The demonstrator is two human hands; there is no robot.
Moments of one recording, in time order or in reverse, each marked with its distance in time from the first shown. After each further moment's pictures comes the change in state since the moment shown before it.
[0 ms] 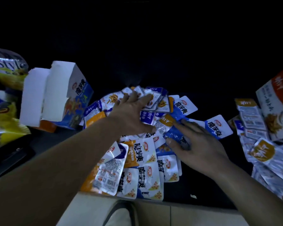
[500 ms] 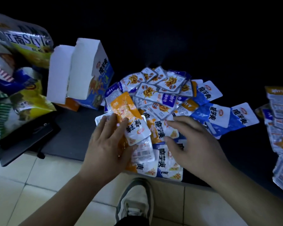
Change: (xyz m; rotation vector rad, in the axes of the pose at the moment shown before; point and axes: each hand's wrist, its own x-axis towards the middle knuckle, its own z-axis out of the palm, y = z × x) left_hand -0.165 -0.074 0.092 -0.148 0.429 -0.037; right_hand -0.025 -0.049 0.048 0.117 0.206 -0.298
